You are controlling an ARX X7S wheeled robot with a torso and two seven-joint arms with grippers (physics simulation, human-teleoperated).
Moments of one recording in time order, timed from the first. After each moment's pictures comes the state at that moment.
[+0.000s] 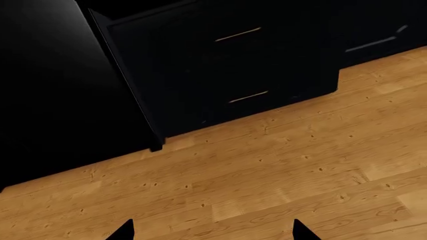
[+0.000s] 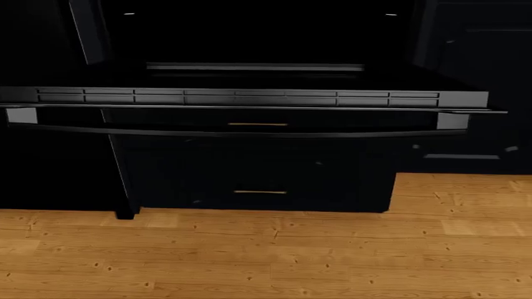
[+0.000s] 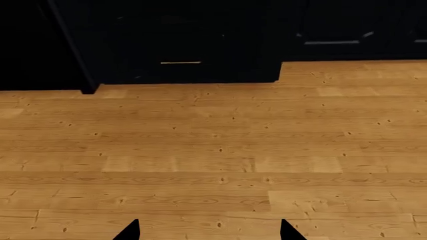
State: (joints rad) left arm 0.07 -0.27 0.33 -0.16 -0.07 -0.04 -0.21; right arm -0.11 0.19 -0.25 0.31 0.28 -0.03 0.14
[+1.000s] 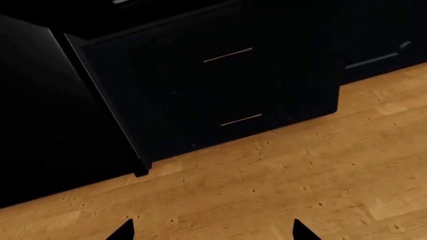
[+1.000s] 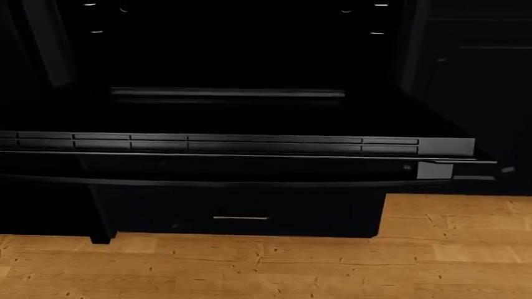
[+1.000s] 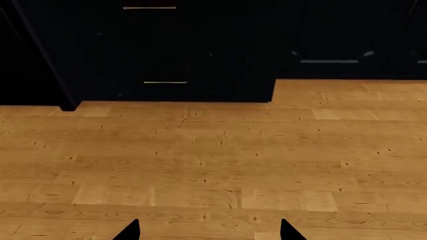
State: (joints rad) left arm 0.07 -0.29 0.35 -0.16 -0.09 -0.01 -0.22; right arm -0.11 0.21 -0.28 0.30 0.28 -0.04 0.16
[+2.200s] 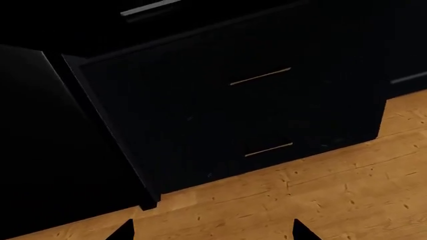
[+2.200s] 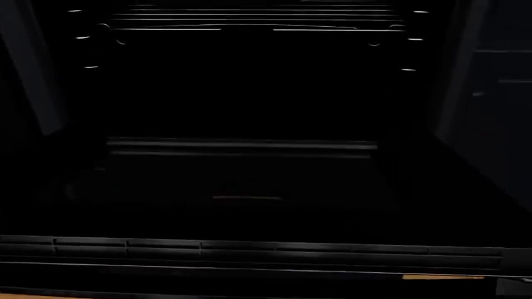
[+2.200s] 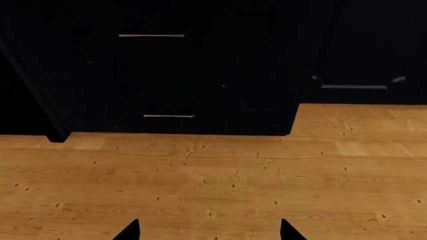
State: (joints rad) left arm 0.07 -0.30 0.36 -0.14 -0.11 -0.01 -0.24; right arm -0.11 0.22 -0.30 0.29 0.29 -0.06 0.17
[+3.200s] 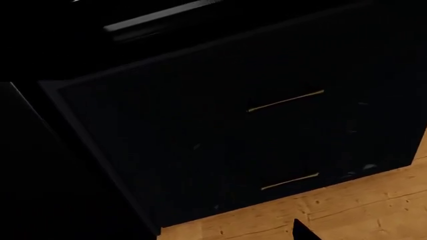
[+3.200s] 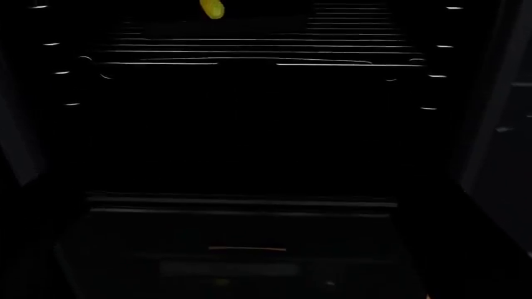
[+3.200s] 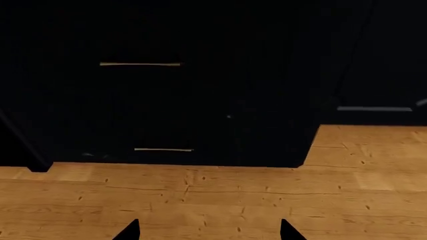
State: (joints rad) left arm 0.07 -0.31 0.38 -0.14 -0.12 -0.02 -0.24; right arm -0.10 0.23 -0.32 0.30 0.30 -0.06 0.18
